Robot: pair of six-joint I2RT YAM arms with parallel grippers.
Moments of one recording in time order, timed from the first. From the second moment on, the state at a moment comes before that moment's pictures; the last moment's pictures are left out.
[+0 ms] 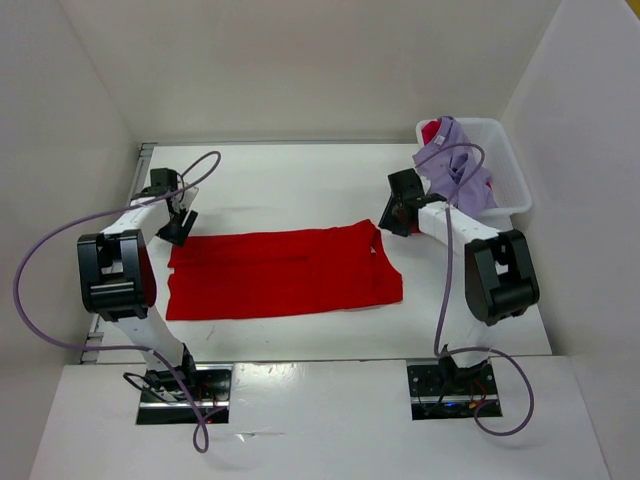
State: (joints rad) left arm 0.16 1.77 1.18 -0.53 -0.31 0.49; right arm 0.29 1.74 1.14 -0.38 0.17 0.65
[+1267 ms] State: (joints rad) left arm 0.17 1.79 1.08 -0.48 -0.38 0.46; right arm 0.35 2.23 1.93 -0.53 0.13 0.51
